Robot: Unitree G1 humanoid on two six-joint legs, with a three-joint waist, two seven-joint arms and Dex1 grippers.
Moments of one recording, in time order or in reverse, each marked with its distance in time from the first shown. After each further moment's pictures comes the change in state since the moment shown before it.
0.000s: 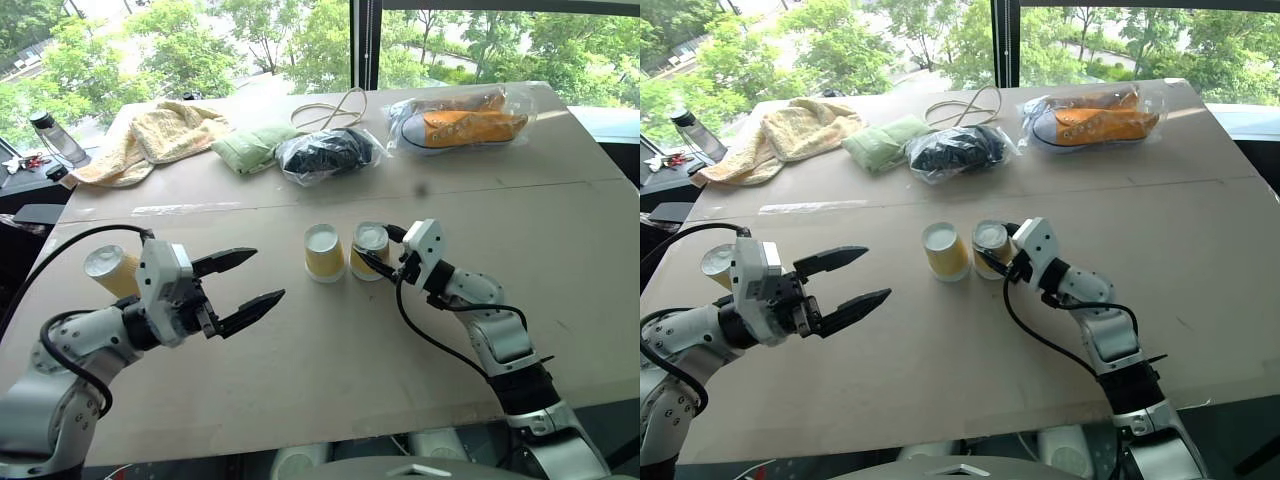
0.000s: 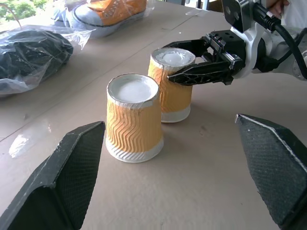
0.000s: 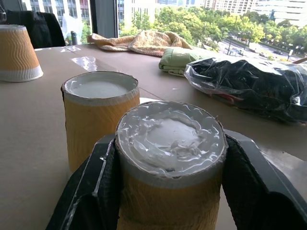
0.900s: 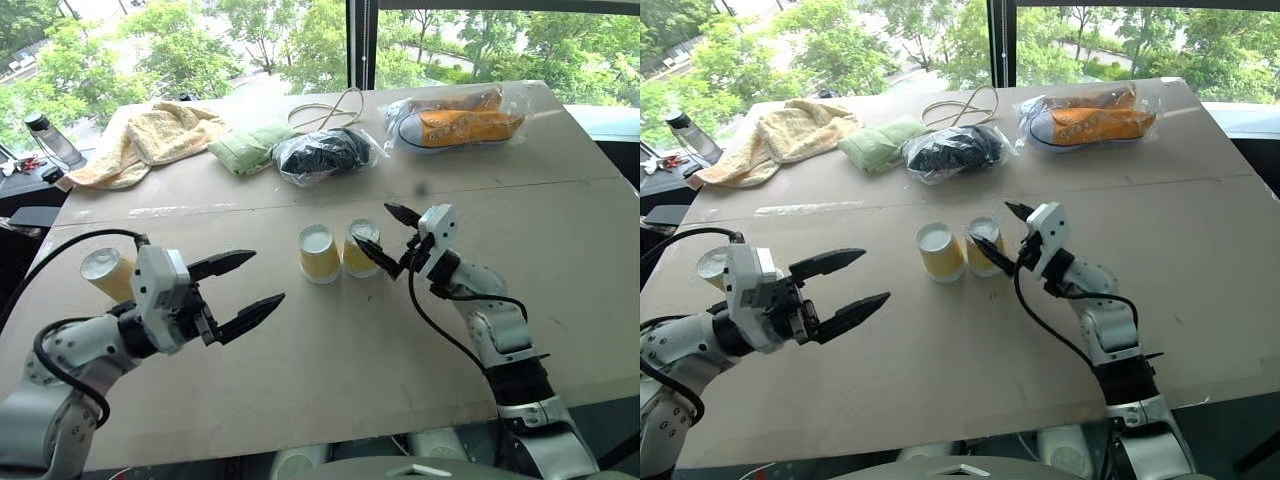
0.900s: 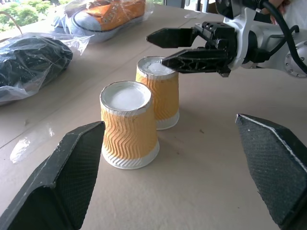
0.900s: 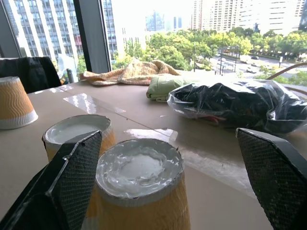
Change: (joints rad) left arm 0.060 -0.060 0.022 -0.066 -0.002 -0.021 0.047; right arm -0.011 0.027 -0.121 -0.054 0.145 0.010 0.042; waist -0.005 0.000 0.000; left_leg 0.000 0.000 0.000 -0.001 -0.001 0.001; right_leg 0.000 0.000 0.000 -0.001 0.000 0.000
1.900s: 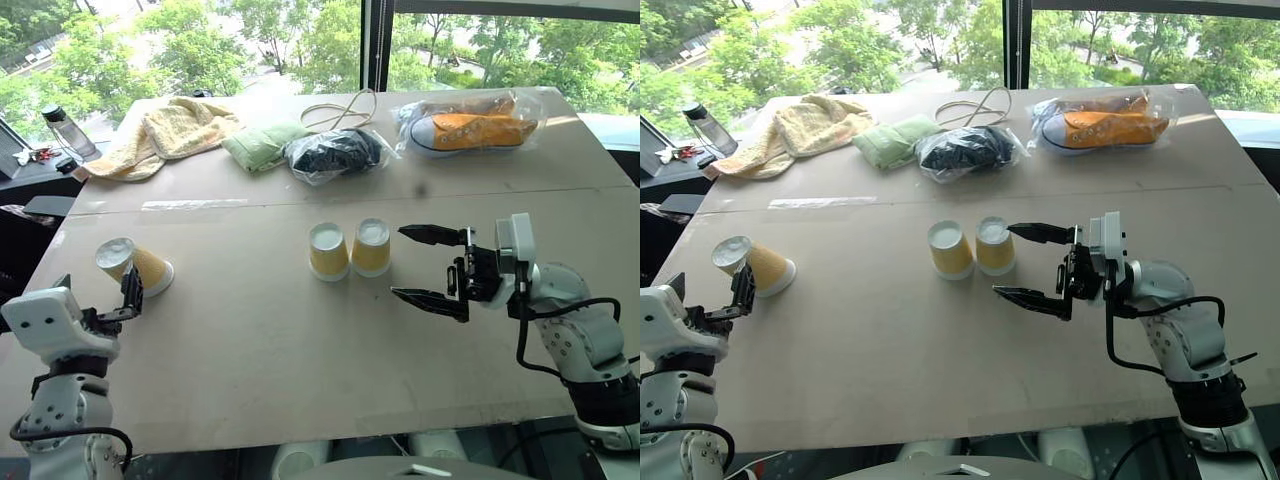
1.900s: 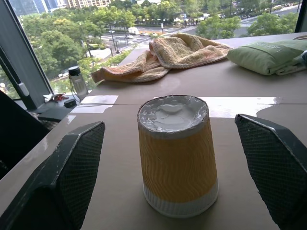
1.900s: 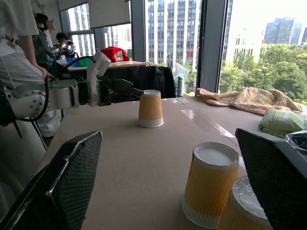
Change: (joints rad) left arm -0.008 -0.377 0.209 0.305 0.356 -0.300 0.641; right arm 0.093 -0.338 -0.058 -0.281 0.373 0.170 0.419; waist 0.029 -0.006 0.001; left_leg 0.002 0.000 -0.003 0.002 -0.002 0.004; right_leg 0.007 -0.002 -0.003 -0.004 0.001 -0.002
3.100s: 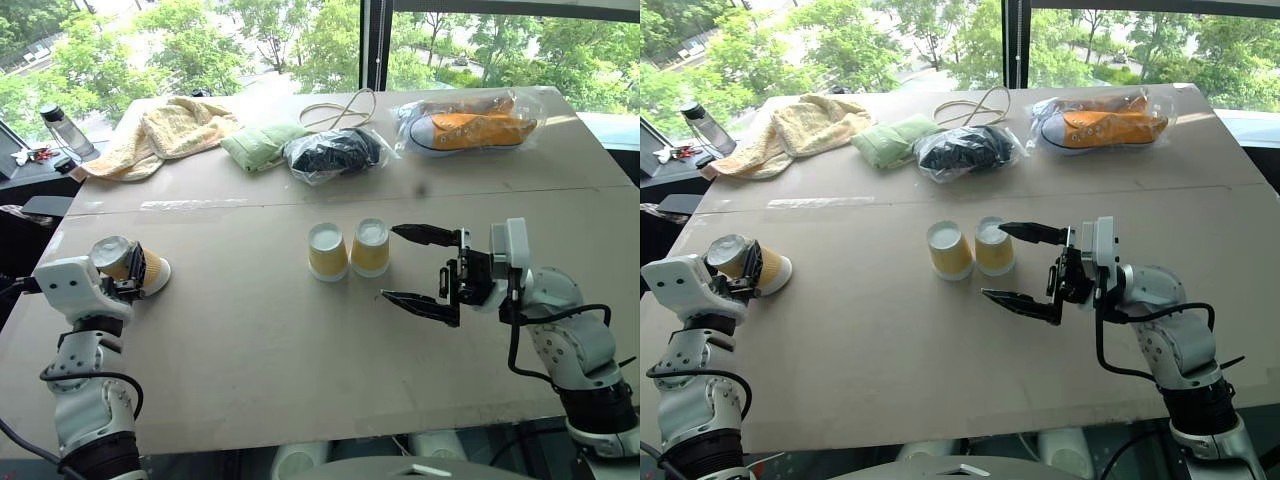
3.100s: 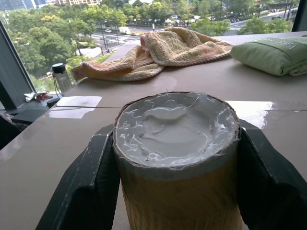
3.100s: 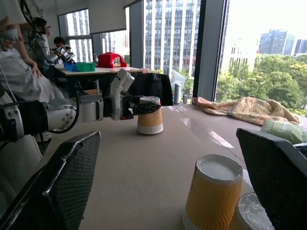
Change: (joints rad) left arm -0.251 0.115 -0.070 0.389 0.016 -0.146 -0.042; right arm 0.015 0.050 0.017 -0.043 -0.037 -0.020 -0.030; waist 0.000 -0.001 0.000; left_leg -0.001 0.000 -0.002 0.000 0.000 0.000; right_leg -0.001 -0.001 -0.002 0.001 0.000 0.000
